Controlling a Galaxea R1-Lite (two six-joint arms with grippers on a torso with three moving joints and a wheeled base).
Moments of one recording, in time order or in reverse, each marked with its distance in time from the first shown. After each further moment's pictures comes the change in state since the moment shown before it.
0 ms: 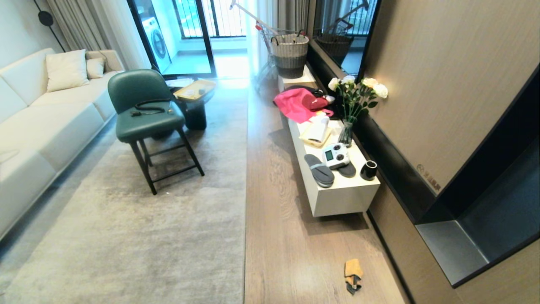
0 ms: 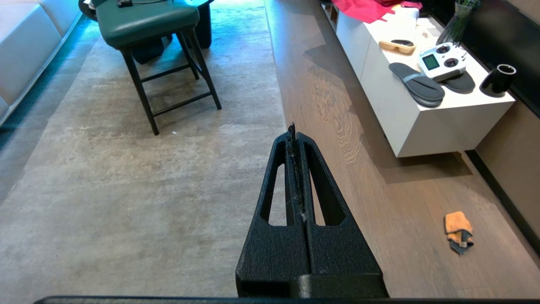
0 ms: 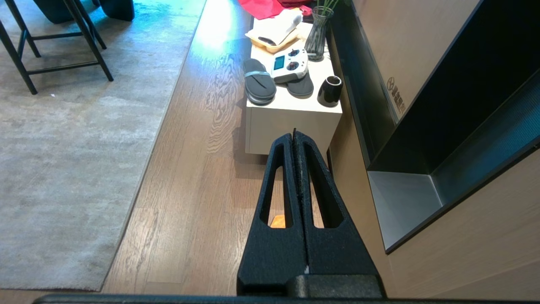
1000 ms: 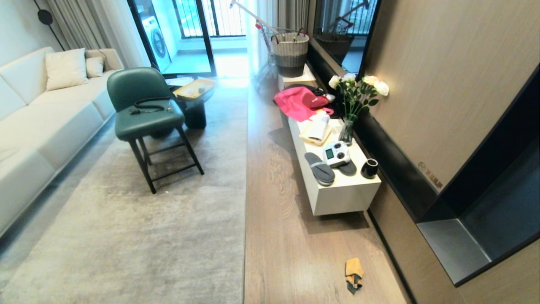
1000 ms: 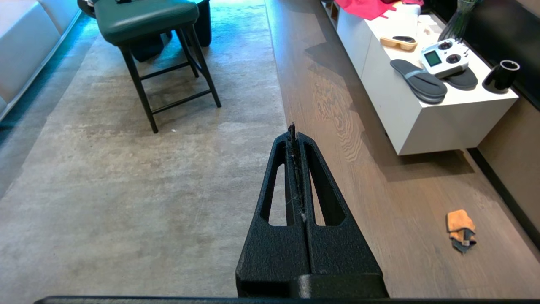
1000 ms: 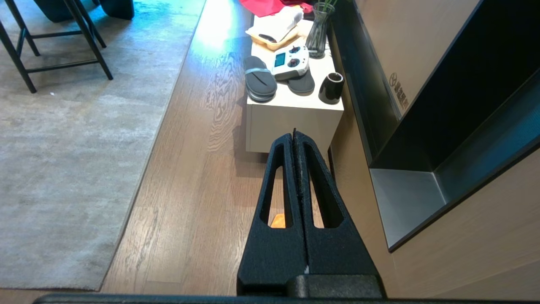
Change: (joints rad) left arm 0.000 0.000 0.000 0.000 0.000 0.000; right arm 0.000 0.000 0.000 0.000 -0.001 0.003
